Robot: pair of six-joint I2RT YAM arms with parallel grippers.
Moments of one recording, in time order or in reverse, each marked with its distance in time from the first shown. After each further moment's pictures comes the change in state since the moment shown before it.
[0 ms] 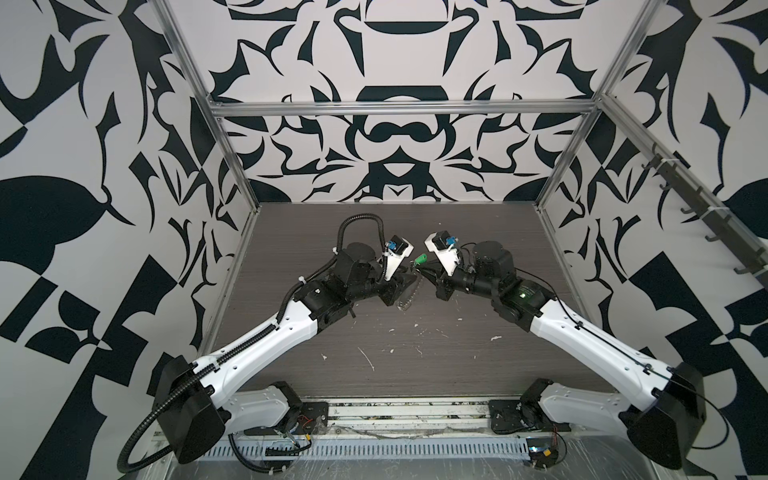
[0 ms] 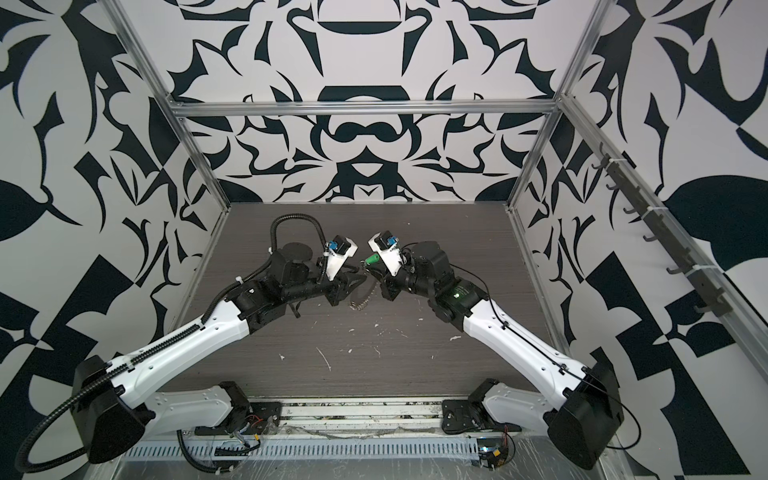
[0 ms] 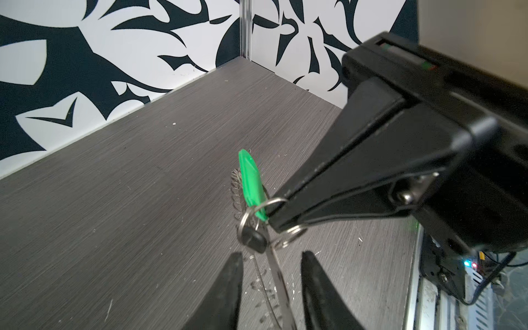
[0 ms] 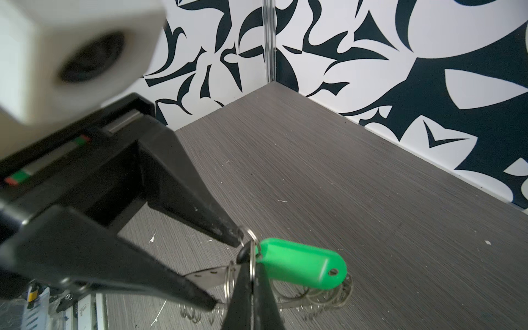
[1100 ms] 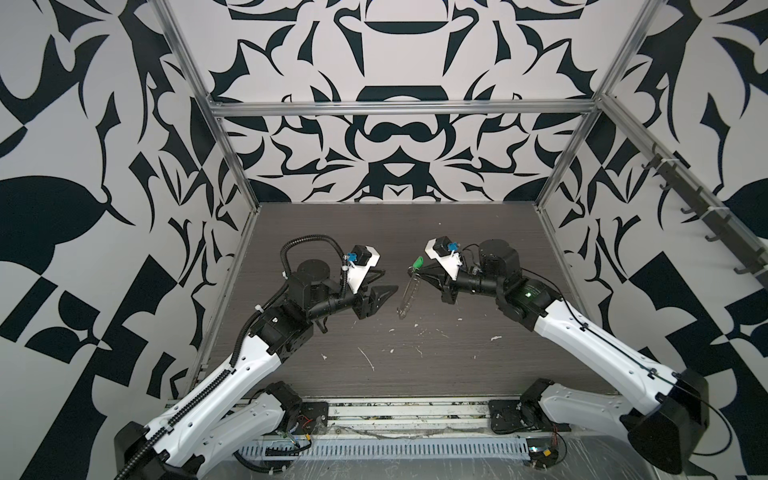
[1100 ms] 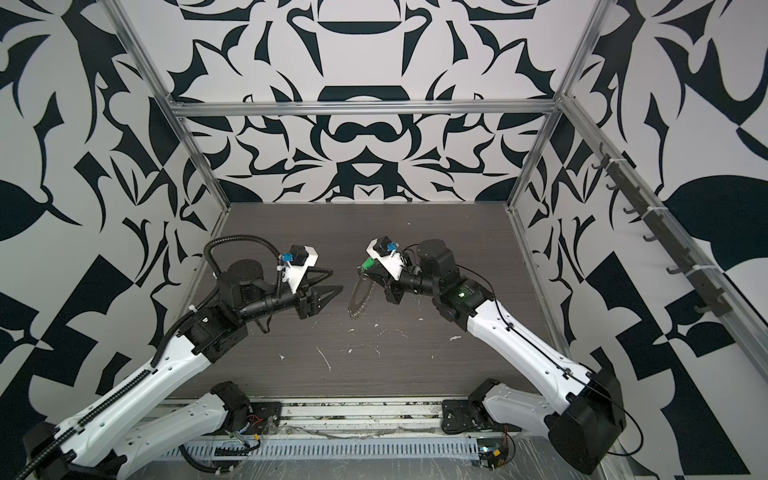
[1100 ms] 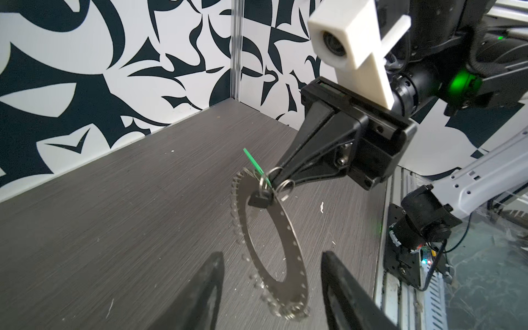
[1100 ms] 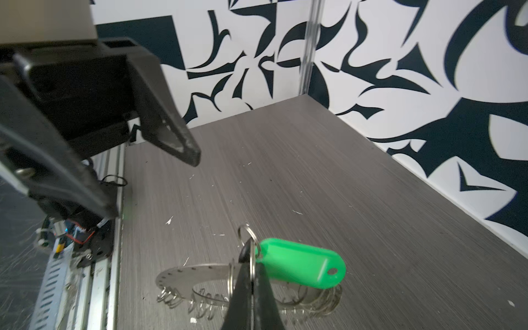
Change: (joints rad) left arm 0.115 -0.330 -0.180 0.028 0.171 -0.049; right arm -0.041 -0.019 0.001 -0.006 -0.137 -0.122
